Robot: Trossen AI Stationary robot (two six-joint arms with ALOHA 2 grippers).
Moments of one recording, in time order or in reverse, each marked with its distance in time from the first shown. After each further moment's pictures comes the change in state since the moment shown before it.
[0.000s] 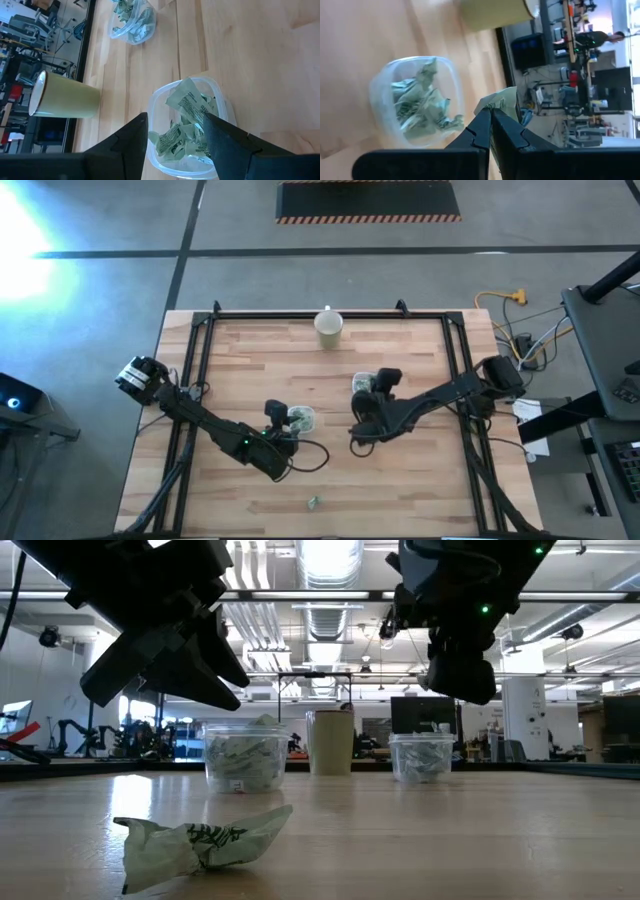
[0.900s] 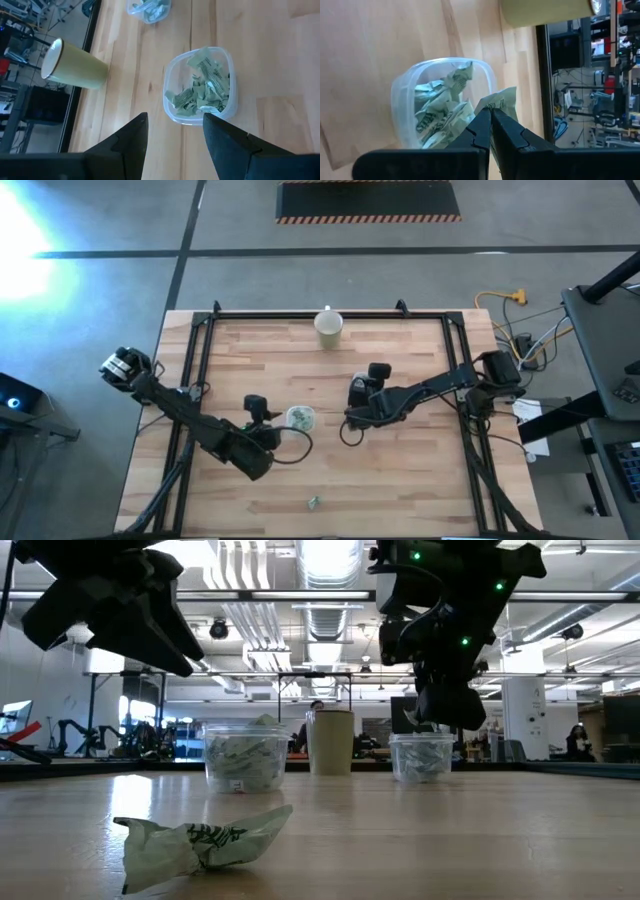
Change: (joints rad) left arm -0.067 -0.169 -0.003 -0.305 -0.001 -0.262; right arm -0.116 -0.010 -0.088 0.290 -0.167 -0.293
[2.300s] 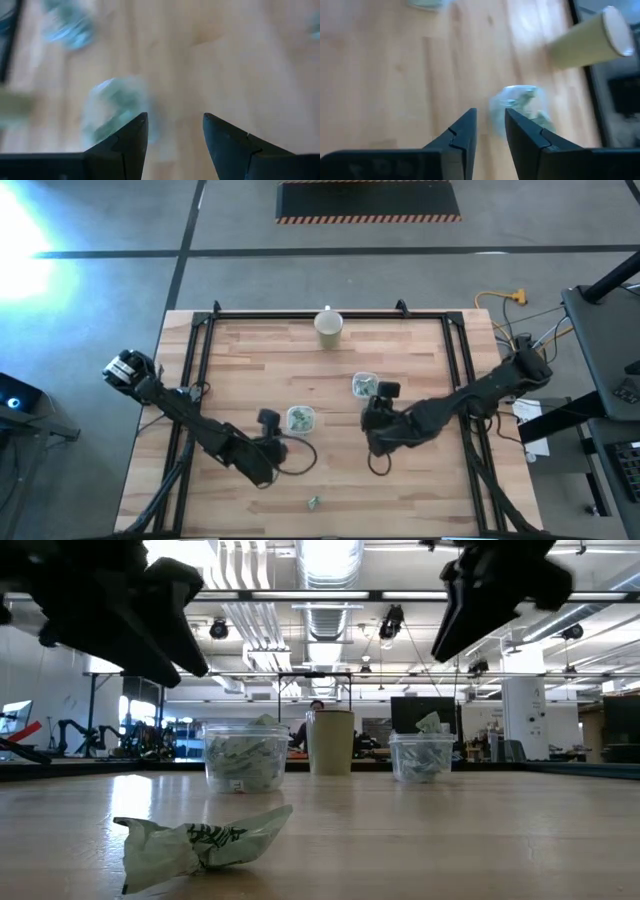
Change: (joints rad) left arm -0.016 0.046 -0.005 0.226 0.266 0.132; right arm 0.237 -0.222 0.020 -0.001 -0.186 0.099
